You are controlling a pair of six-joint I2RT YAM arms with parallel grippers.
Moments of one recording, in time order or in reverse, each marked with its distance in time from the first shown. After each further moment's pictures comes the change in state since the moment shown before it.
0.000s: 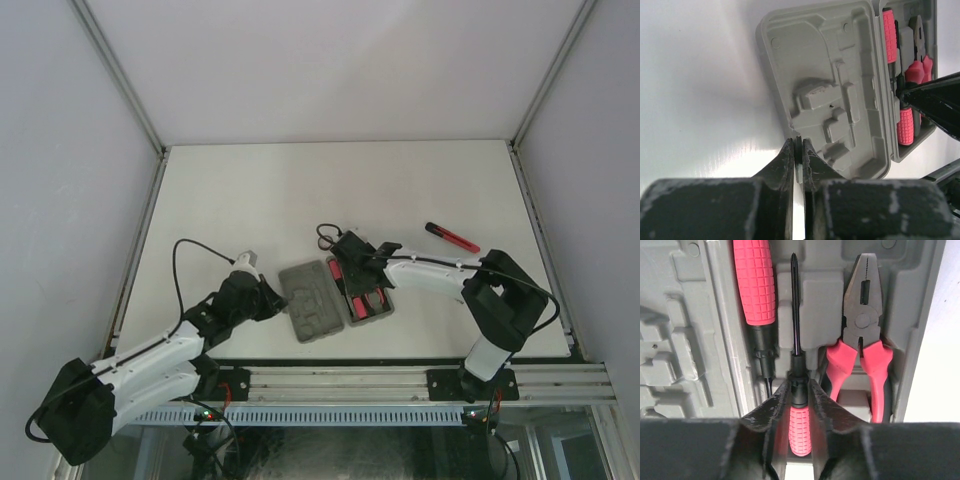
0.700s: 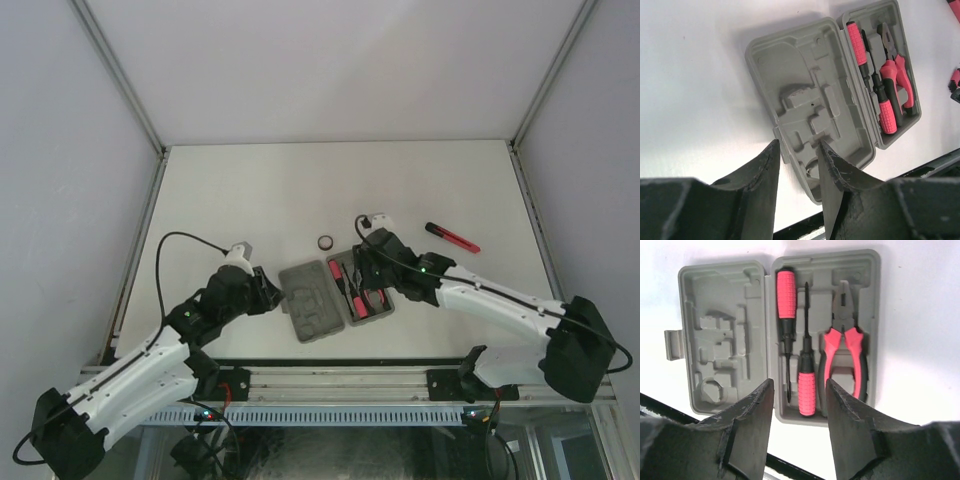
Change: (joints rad) left arm 0.000 -0.144 0.129 -0.230 -0.031 0.115; right arm 0.002 -0.367 -0.101 0.025 0.027 -0.013
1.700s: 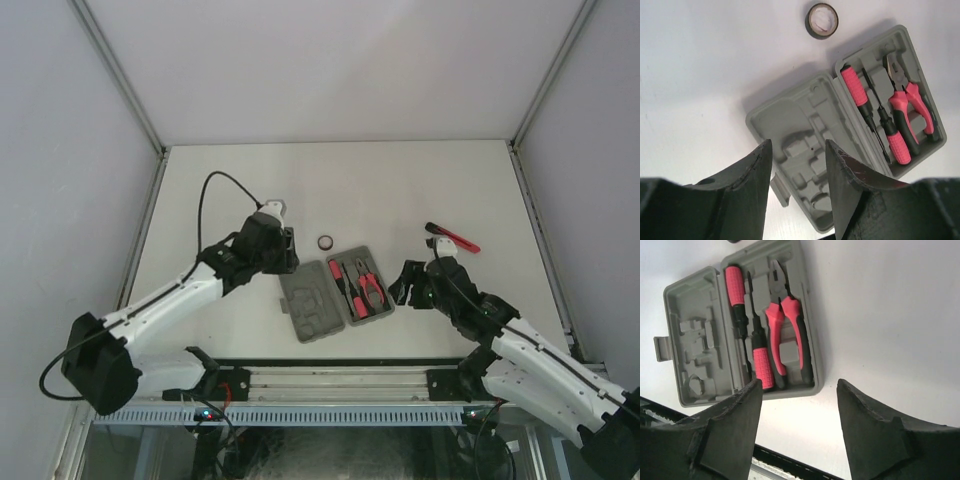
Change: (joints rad) left arm 0.000 0.444 0.446 -0.138 -0.068 0.243; right arm -0.181 -0.566 -0.396 0.019 -0.040 0.078
